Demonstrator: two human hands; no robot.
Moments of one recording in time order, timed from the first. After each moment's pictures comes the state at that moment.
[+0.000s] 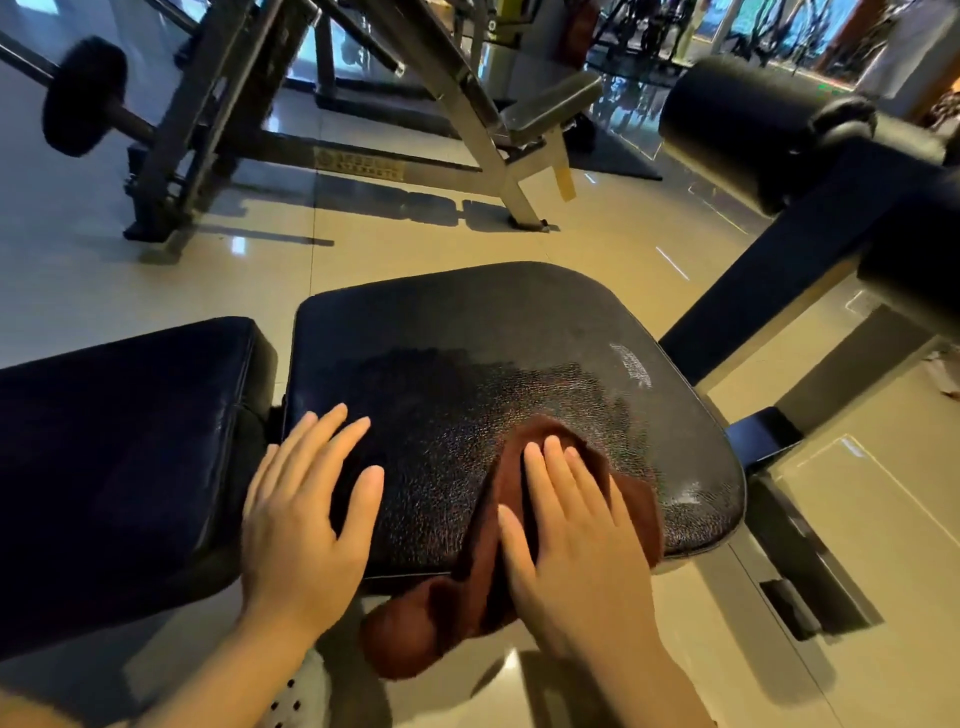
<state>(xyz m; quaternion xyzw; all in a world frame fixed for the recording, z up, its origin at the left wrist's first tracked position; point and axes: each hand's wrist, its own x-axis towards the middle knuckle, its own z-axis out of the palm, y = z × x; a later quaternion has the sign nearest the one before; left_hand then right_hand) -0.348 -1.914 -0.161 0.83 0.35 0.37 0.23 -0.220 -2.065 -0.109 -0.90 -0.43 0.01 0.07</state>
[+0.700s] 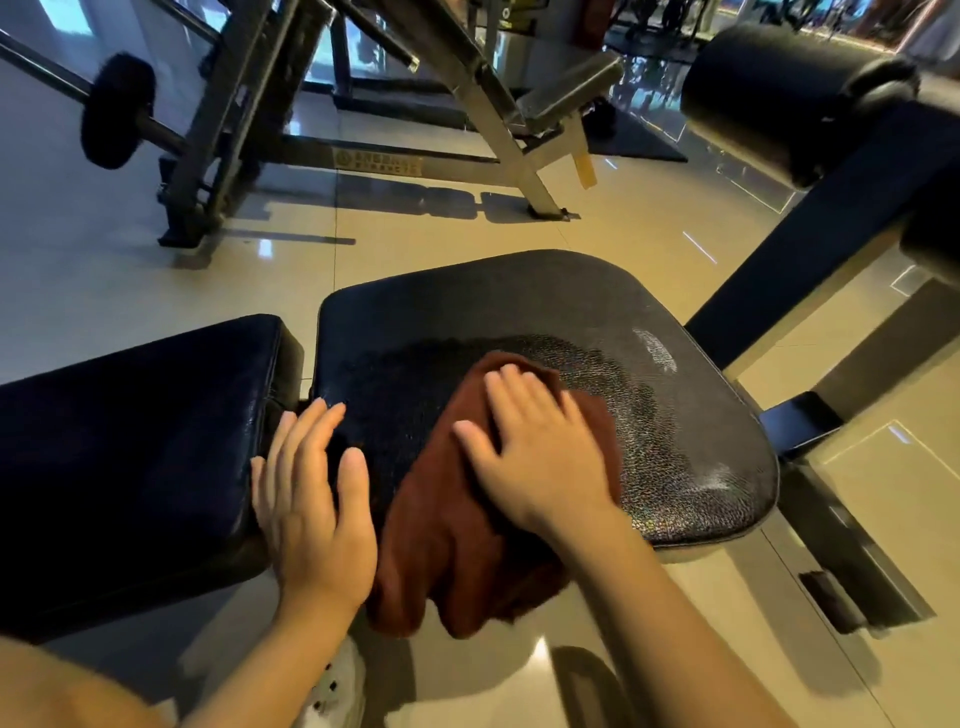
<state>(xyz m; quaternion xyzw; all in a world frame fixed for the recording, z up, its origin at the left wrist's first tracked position) -0.345 -1.920 -0.166 0.72 0.43 0.46 0.28 -0.186 -1.993 -0.111 -0.87 -0.49 0.04 0.07</state>
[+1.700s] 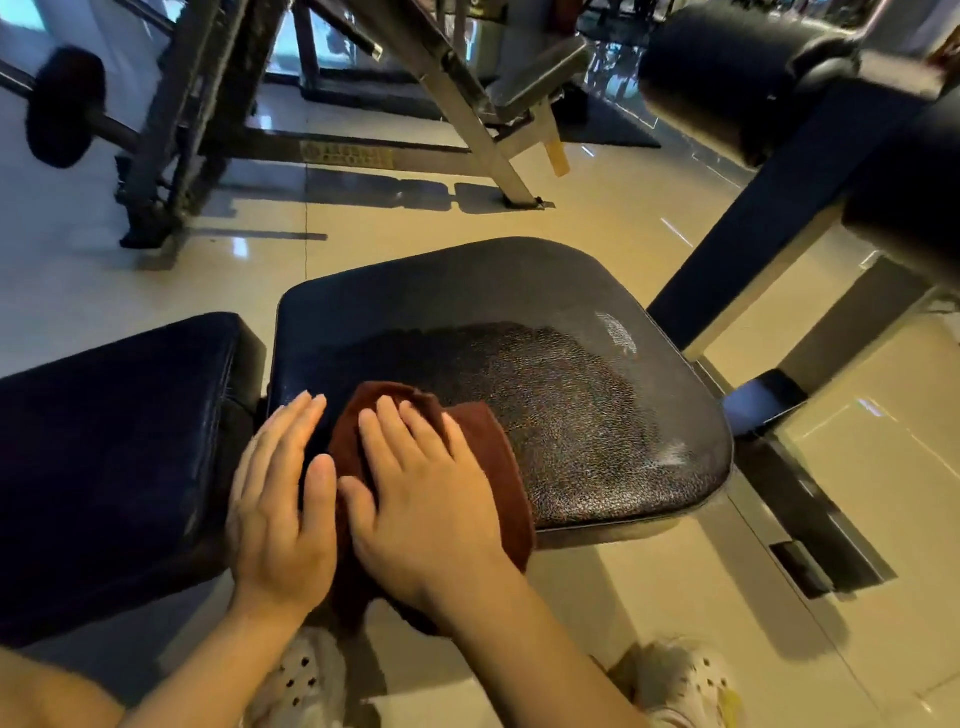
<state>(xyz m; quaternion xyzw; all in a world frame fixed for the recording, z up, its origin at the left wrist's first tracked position) -0.350 -1.917 -0.166 0.79 0.35 0.43 0.26 -0.252 -1.996 -0.111 -0.80 -0.58 0.07 0.11</state>
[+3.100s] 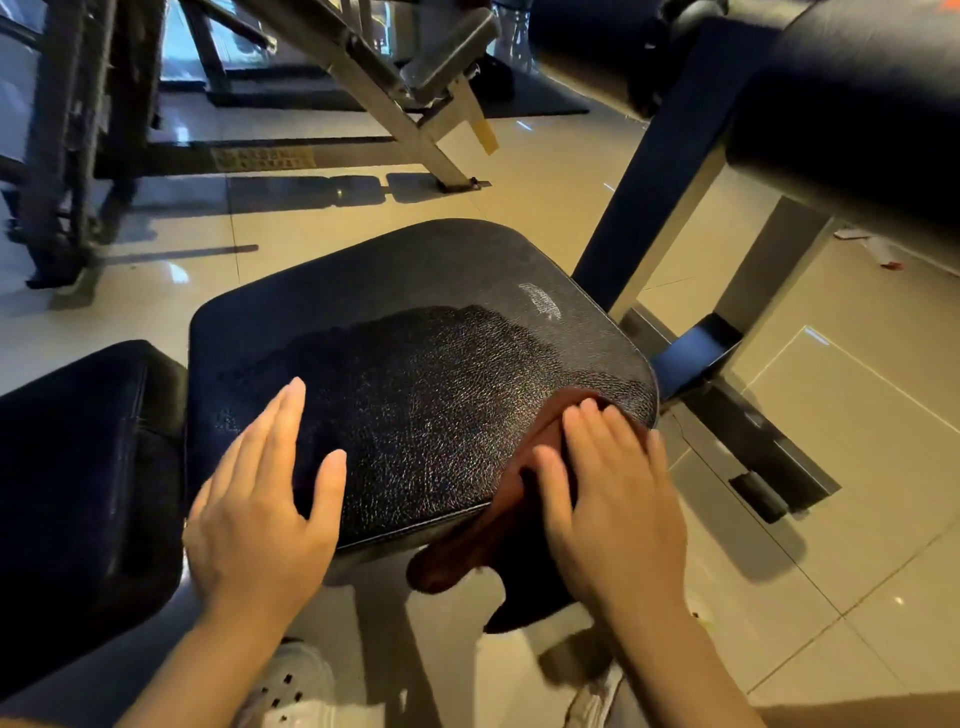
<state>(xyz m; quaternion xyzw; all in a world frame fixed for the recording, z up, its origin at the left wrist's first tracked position) -0.325 -1.942 -0.140 0.86 0.34 0.36 0.11 -0.180 -2.128 -0.125 -0.93 -0.30 -0.14 0.15</state>
